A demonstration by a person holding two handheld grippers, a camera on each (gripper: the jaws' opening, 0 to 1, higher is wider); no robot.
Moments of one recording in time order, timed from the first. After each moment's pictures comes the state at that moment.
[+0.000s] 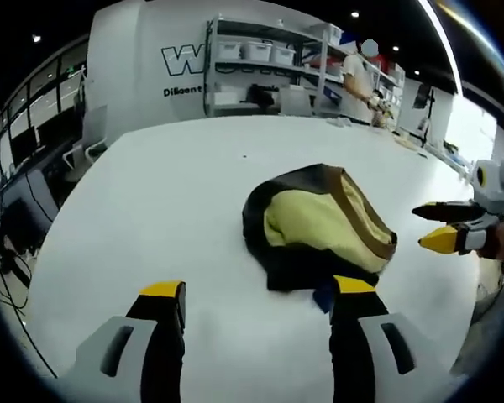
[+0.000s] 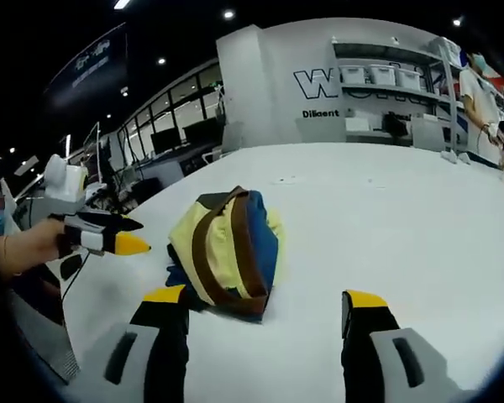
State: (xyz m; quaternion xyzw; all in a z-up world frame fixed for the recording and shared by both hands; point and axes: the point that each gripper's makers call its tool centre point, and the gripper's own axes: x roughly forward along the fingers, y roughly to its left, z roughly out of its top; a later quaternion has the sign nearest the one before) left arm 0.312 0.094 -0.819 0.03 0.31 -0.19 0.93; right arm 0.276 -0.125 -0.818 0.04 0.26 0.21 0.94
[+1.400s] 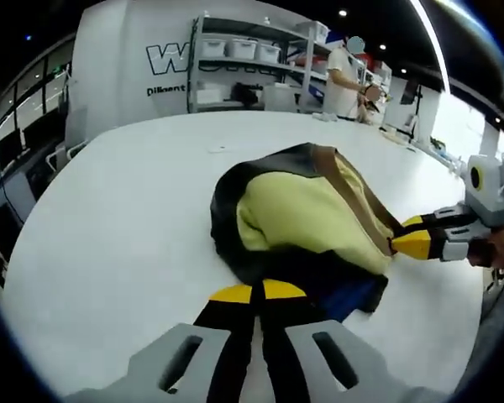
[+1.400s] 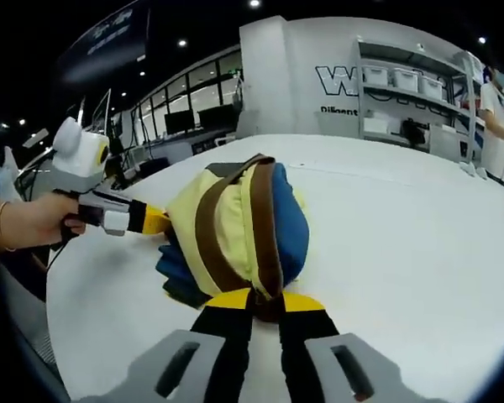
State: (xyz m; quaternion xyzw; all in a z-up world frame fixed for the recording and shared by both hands) left arm 0.327 0.061 -0.851 0.03 0.31 -0.24 0.92; right arm 0.288 -0.099 -0.851 -0.02 0.27 0.24 0.93
